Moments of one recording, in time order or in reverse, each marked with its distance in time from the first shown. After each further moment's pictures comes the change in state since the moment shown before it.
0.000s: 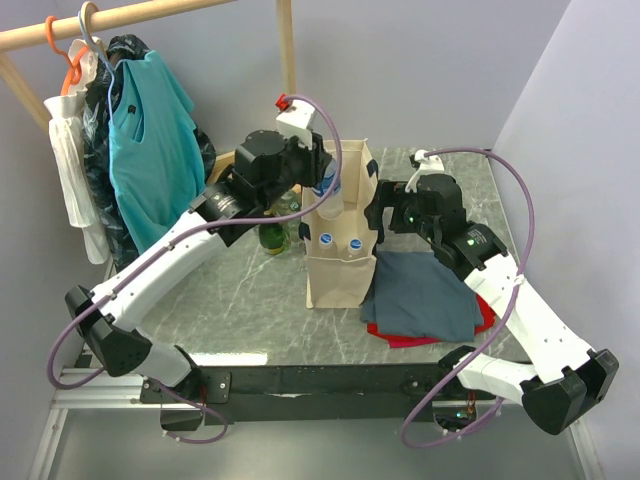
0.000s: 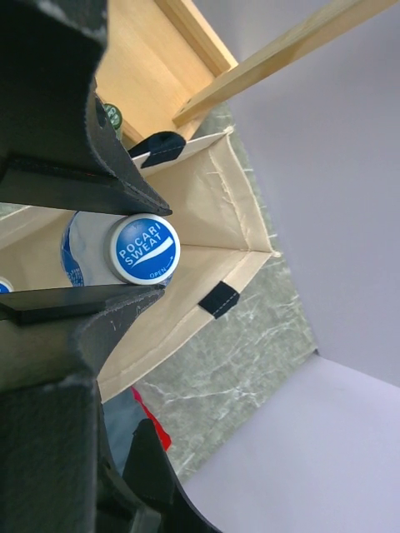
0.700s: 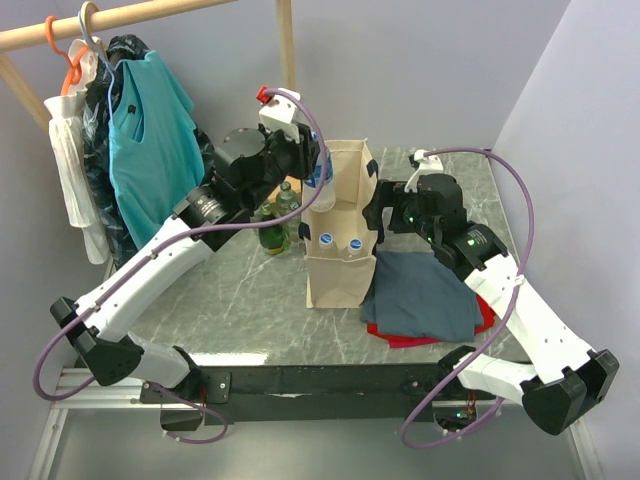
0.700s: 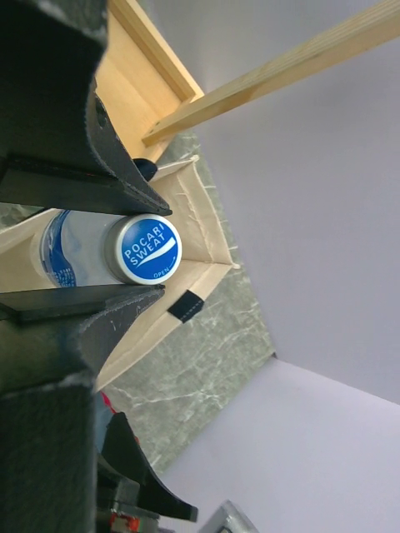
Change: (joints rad) left arm 0.000 -0.063 0.002 0.047 -0.033 0.045; right arm 0.000 -0.002 0.000 0.007 -0.026 0.001
